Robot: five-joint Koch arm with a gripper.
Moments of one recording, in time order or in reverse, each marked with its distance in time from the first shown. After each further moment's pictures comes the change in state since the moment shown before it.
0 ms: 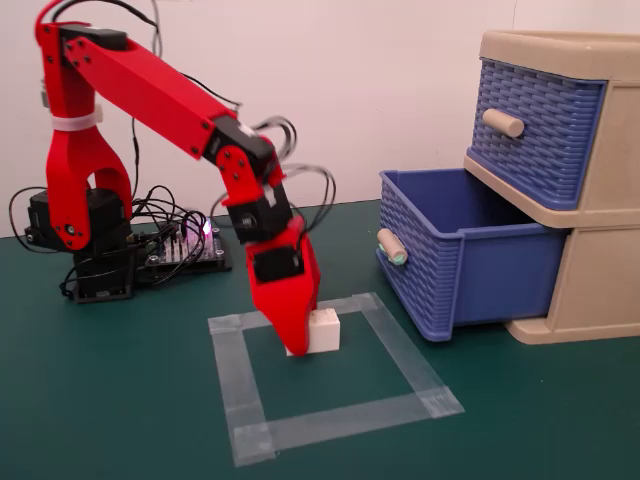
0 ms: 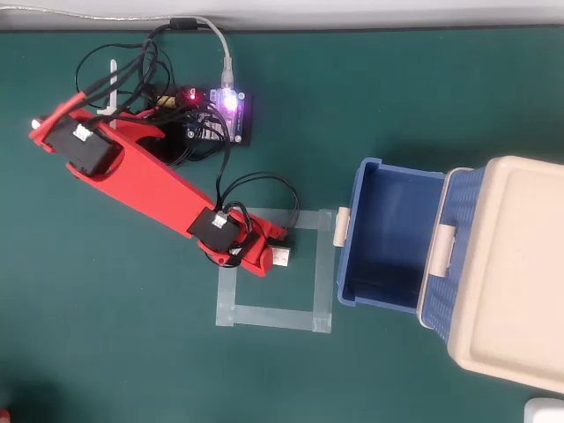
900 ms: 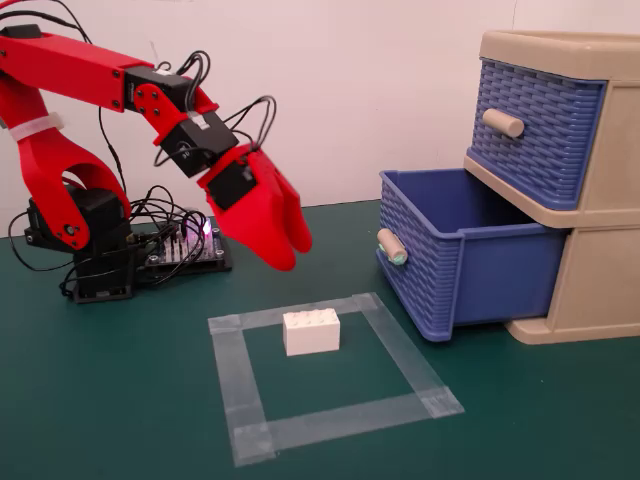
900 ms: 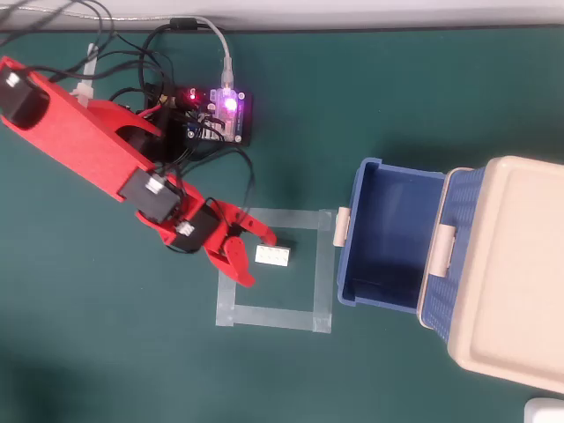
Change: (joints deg) arm 1.1 26.6 8.9 -5.6 -6.6
